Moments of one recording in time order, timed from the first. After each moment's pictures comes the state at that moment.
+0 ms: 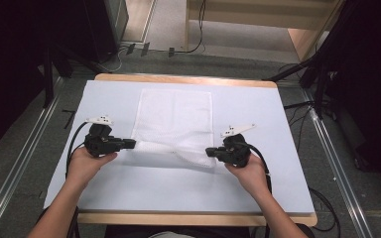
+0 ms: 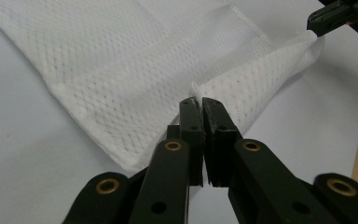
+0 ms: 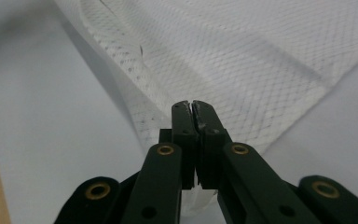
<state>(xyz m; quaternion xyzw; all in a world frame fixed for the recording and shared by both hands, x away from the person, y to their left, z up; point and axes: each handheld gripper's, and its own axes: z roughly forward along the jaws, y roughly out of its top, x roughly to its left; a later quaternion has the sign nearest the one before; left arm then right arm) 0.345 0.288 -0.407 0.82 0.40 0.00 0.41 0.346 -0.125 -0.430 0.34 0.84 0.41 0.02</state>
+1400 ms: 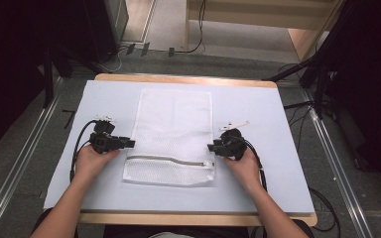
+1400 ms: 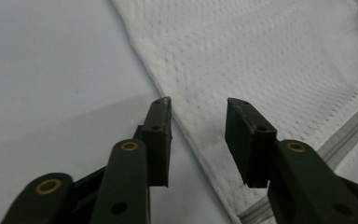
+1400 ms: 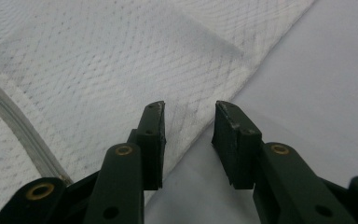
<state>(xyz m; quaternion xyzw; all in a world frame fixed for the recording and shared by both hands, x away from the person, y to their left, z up) 0.382 0.294 -0.452 0.79 0.50 0.00 0.35 0.387 -0.124 -0.469 0.42 0.83 0.36 0.07</state>
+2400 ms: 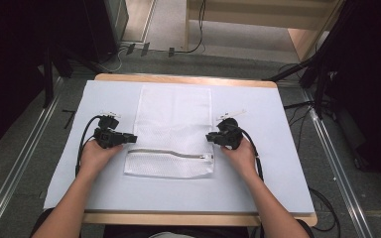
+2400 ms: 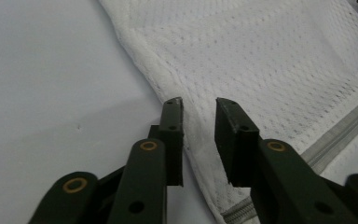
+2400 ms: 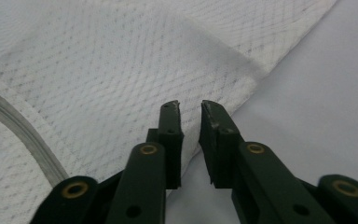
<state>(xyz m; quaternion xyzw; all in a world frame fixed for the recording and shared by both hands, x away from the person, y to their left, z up) 0.396 0.287 -0.447 0.80 0.49 0.01 0.34 0.421 -0.119 -0.464 0.42 0.83 0.37 0.05</state>
